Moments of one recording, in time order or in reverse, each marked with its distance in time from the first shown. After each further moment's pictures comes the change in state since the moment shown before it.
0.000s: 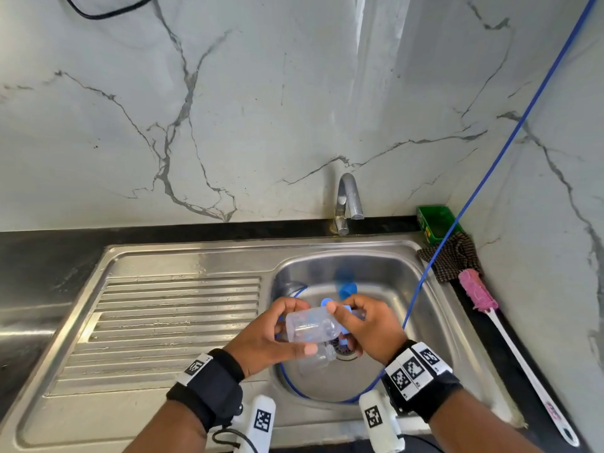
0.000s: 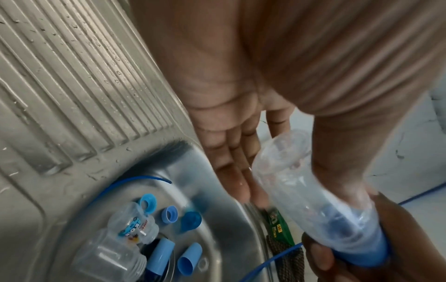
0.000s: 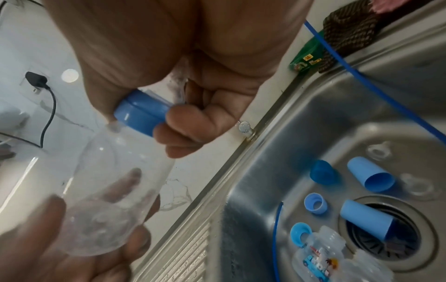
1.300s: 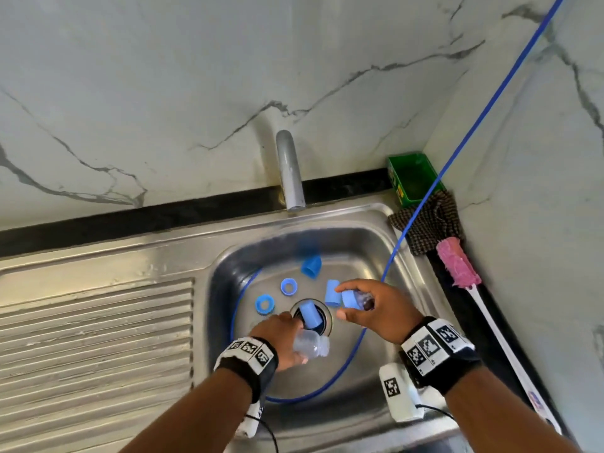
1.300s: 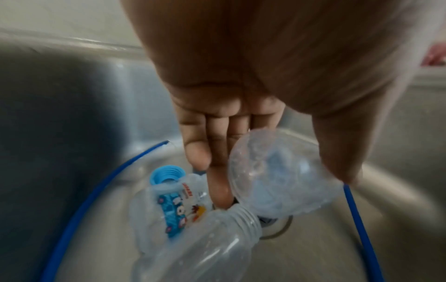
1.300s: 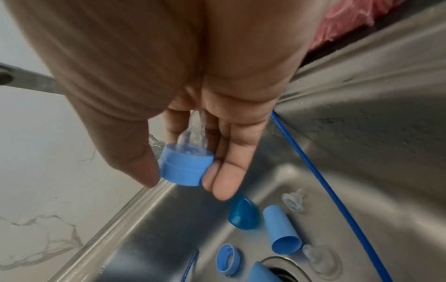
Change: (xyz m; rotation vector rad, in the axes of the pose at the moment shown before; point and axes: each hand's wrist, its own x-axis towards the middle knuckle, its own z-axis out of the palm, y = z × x) left_hand 0.163 -0.085 0.065 1.245 -0.387 -0.314; right_hand 0.082 0.108 -0.105 -0.184 -0.092 0.091
